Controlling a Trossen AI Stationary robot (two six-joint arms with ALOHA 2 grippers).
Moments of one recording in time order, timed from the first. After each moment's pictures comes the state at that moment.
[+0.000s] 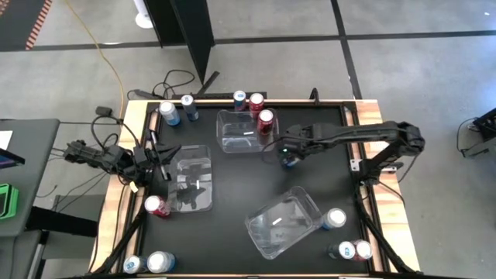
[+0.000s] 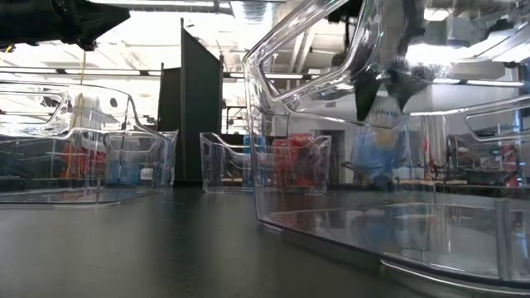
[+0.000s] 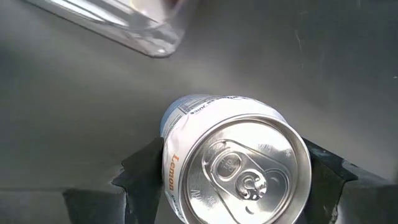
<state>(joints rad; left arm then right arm) -0.31 0.04 0.13 0.35 -0.62 0.43 -0.07 1.51 1.24 -1.11 0.33 1.00</state>
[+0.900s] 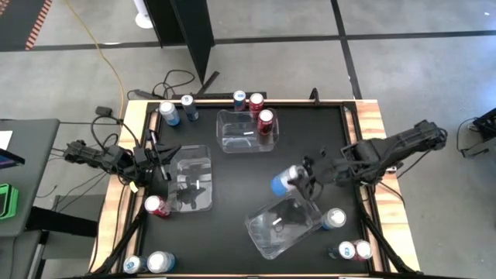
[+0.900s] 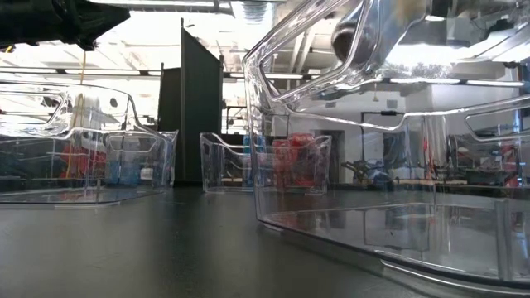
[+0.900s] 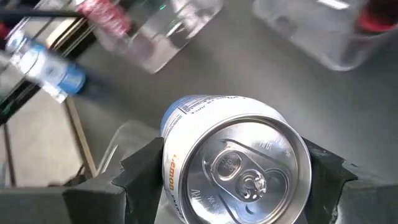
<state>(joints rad) -0.31 0.04 0.13 0.35 -0.62 0.43 0.37 1.23 1.25 -0.87 0.34 0.96</state>
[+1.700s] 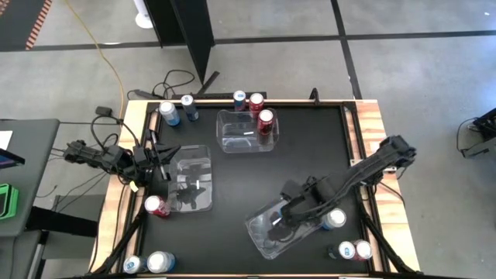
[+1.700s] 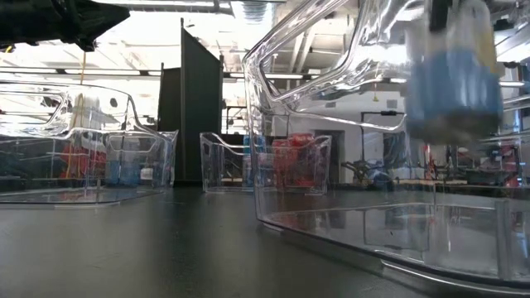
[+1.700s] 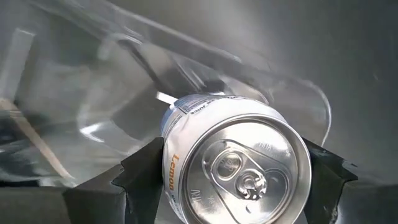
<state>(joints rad) -0.31 0.04 0.13 0.36 -0.62 0.41 0.50 1.70 1.54 -1.26 0.19 1.12</state>
